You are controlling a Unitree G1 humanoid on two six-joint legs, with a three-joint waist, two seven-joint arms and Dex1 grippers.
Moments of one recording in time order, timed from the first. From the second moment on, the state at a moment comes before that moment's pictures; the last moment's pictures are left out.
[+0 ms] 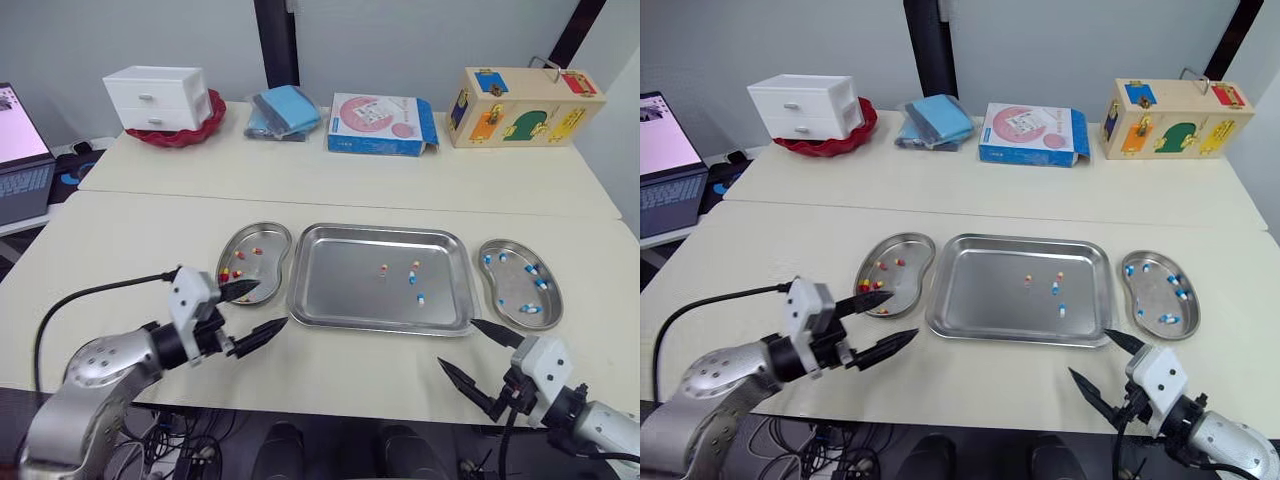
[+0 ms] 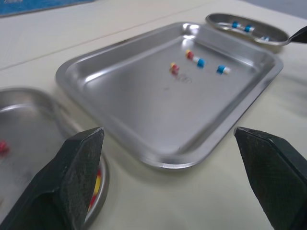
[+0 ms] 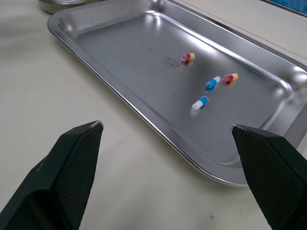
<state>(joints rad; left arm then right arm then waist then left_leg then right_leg) 0.02 0.66 0.13 -0.50 -0.55 0.50 -0.83 0.53 -0.51 -0.20 -0.67 0.26 0.18 0.71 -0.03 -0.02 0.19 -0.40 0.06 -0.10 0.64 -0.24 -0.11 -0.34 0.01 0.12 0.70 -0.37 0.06</state>
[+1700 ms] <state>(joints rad) -0.63 0.09 -0.35 0.23 -0.07 0.56 -0.54 0.52 -0.49 -0.10 -0.74 0.23 0.24 0.56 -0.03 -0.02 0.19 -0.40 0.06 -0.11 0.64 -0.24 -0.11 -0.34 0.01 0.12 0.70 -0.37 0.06</state>
